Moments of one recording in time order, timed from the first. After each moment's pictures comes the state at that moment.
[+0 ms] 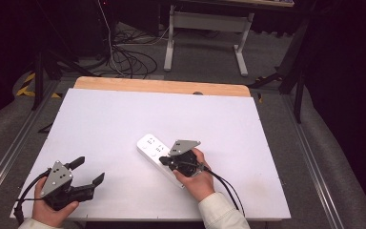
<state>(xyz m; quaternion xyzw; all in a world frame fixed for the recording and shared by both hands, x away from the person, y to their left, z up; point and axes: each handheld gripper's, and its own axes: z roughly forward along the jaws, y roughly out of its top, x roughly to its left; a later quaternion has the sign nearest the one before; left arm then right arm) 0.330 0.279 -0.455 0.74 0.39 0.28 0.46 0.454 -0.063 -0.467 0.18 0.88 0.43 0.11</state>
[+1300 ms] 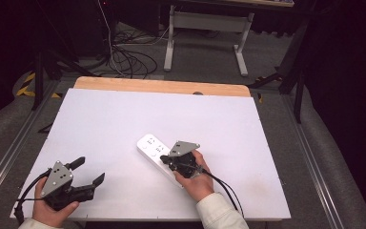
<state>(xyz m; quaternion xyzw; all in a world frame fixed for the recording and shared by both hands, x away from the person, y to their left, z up) 0.330 0.278 -0.455 0.74 0.39 0.28 0.47 0.450 -0.062 -0.472 0.20 0.87 0.42 0.14</state>
